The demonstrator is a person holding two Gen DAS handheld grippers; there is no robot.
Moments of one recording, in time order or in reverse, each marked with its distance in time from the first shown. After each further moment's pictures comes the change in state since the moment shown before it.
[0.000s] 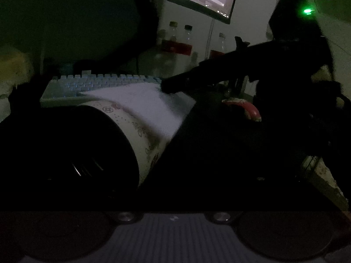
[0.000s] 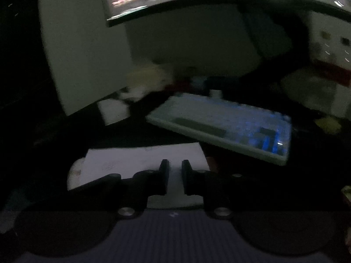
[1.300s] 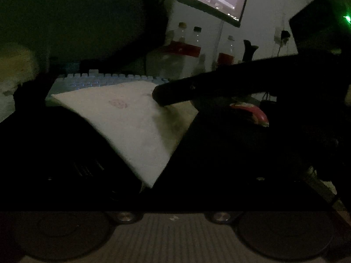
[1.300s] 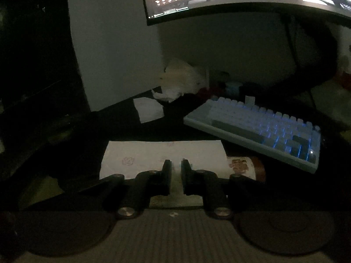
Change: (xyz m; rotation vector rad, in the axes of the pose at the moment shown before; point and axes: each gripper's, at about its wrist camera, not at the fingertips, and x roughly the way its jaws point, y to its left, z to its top) left arm 0.007 0.014 0.009 -0.044 -0.001 0.026; right arm -0.004 0.037 -0.010 -0.112 -0.026 0.131
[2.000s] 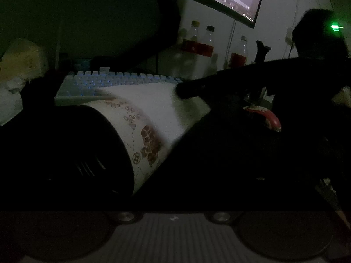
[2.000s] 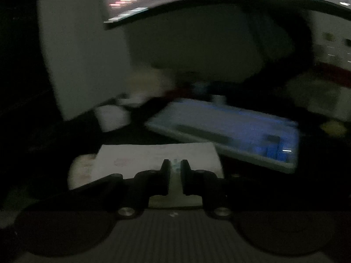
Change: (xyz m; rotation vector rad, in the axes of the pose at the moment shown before) left arm 0.007 0.013 0.010 -0.017 0.012 0.051; right arm 0.020 -0.043 0.008 0.104 0.000 -0.157
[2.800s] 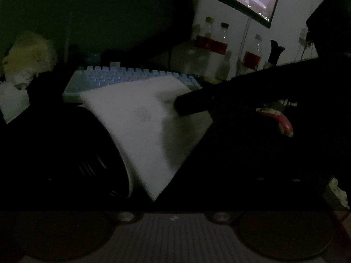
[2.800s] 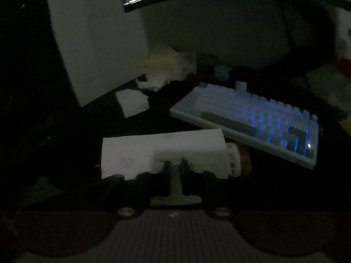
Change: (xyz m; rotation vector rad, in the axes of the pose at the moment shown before) left arm 0.009 0.012 0.013 -0.049 0.037 0.045; right arm 0.004 0.036 0.012 -0.060 0.113 0.103
